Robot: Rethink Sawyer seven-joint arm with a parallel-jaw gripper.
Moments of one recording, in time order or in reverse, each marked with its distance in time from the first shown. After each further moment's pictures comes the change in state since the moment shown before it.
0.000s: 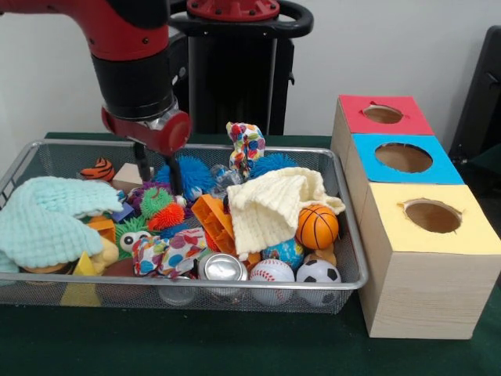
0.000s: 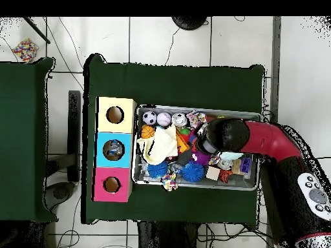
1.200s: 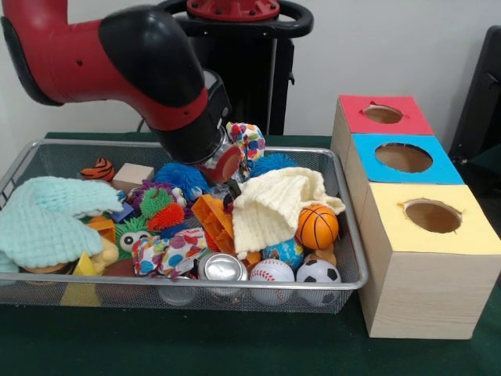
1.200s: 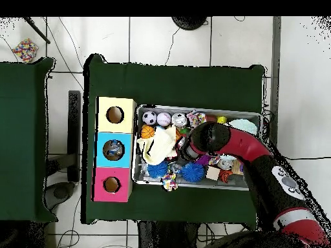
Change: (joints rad) arm 0.034 0.190 -0.028 0.005 0.133 0.105 0.000
